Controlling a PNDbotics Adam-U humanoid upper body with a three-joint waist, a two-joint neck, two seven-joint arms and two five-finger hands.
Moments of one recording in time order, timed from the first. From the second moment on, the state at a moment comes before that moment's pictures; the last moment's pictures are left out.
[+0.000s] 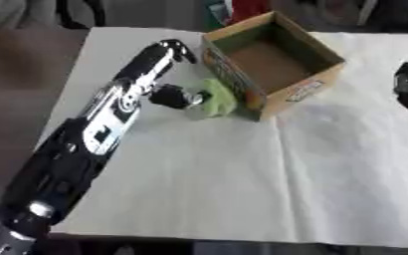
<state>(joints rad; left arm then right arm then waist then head) -0.65 0.32 -0.29 -1.38 -0.68 0.16 -0.15 -0.61 -0.29 -0.05 -1.19 0.33 -0.18 -0.22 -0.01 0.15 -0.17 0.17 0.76</state>
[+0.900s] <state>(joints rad) -0.69 0.22 -0.29 -1.20 -0.80 0.13 -0.10 -0.61 -0.28 -0.05 -1.19 0.33 -0.19 -0.22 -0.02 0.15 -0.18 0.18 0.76</state>
